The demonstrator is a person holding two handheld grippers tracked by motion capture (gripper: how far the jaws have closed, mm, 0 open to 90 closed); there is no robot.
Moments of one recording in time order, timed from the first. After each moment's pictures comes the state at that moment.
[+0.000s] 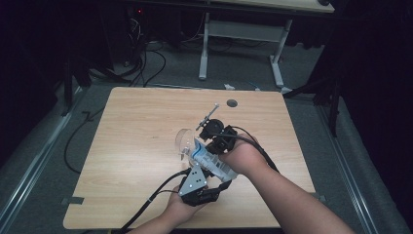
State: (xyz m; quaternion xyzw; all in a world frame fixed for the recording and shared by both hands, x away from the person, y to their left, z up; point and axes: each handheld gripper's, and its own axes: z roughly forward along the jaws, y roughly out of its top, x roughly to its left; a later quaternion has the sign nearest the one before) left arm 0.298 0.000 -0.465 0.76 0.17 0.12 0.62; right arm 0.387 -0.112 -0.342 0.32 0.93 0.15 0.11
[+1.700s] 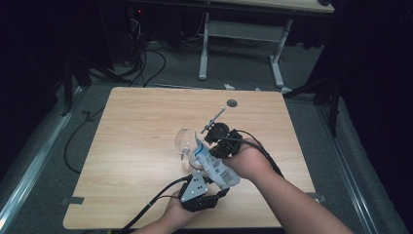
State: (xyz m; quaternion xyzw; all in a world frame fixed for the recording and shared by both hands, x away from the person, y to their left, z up) left arm 0.292 0.001 -0.490 0.78 0.17 0.12 0.59; right arm 0.376 -0.123 -0.344 0.33 0.92 0.16 0.10
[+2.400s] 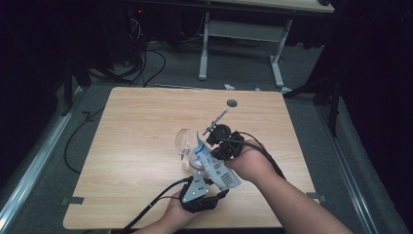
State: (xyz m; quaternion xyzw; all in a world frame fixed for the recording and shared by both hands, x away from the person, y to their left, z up) left arm 0.292 0.000 -0.499 0.79 0.17 0.12 0.58; right arm 0.372 -0.127 -0.345 0.33 0.92 0.16 0.10
